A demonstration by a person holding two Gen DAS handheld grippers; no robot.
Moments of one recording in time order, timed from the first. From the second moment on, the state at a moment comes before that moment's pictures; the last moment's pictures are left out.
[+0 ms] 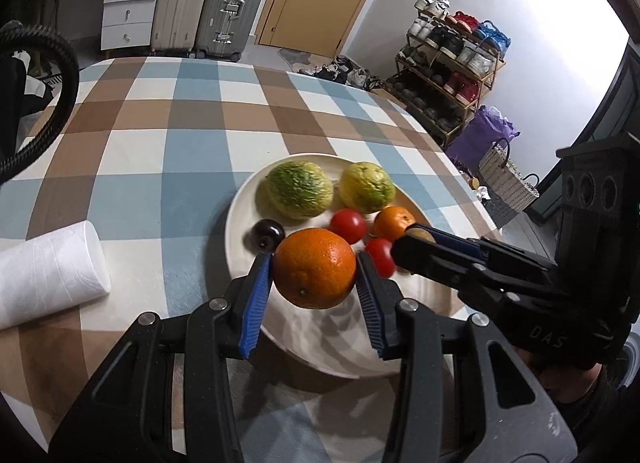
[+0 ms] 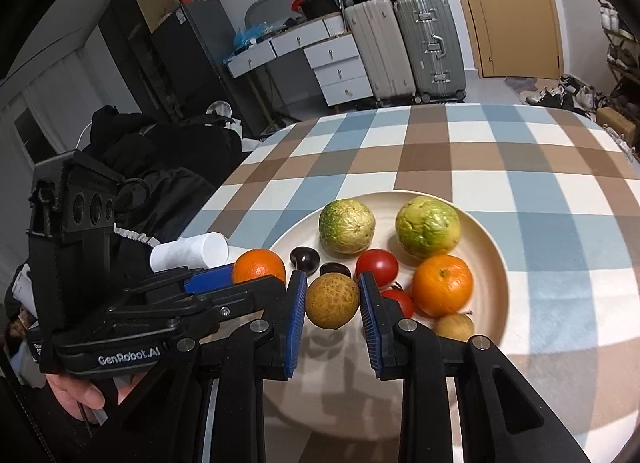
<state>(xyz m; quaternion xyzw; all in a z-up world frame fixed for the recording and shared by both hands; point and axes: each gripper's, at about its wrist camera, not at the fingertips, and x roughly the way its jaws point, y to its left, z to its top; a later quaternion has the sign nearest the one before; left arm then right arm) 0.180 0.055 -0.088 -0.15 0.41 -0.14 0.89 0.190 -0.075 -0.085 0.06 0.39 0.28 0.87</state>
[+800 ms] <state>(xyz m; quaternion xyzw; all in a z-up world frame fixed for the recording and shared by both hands) 0.193 0.057 -0.097 -0.15 0.41 -0.14 0.89 0.202 -0.087 -0.084 0.10 0.36 0.27 0.89</state>
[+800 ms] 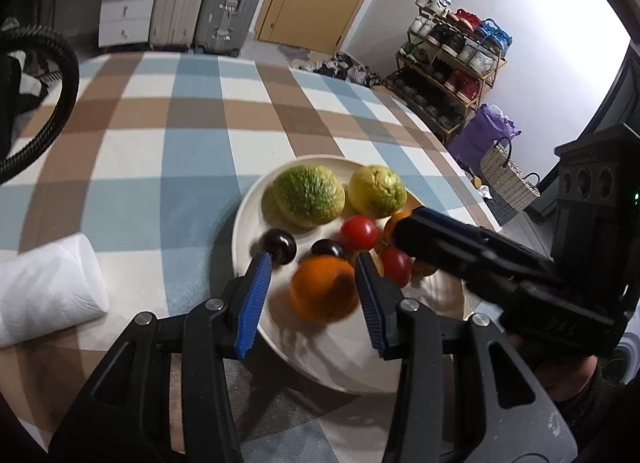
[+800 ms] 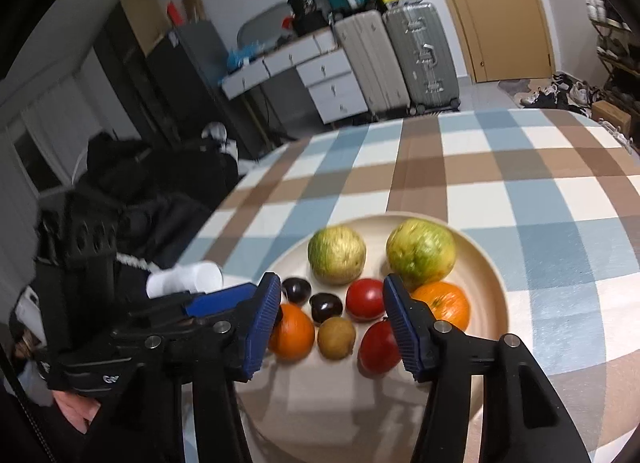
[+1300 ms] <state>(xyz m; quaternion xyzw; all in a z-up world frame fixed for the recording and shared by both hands) 0.151 0.052 -0.047 -0.13 0.37 -0.10 0.91 0.151 -0.123 -0.029 0.11 0.29 0.25 0.92</state>
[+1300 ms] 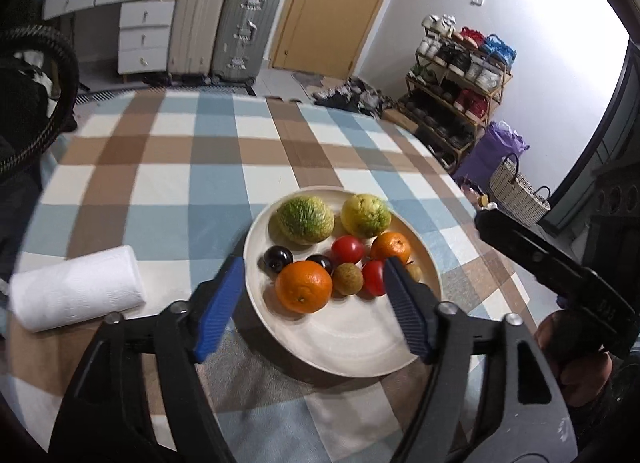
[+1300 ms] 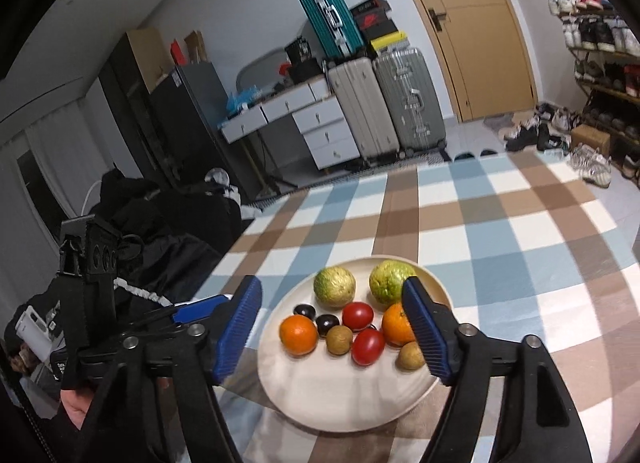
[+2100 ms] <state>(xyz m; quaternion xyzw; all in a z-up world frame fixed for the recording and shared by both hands) -0.007 0.031 0.076 -0.08 0.14 0.03 0.99 0.005 -0.145 0.059 0.07 0.06 0.21 0.97</state>
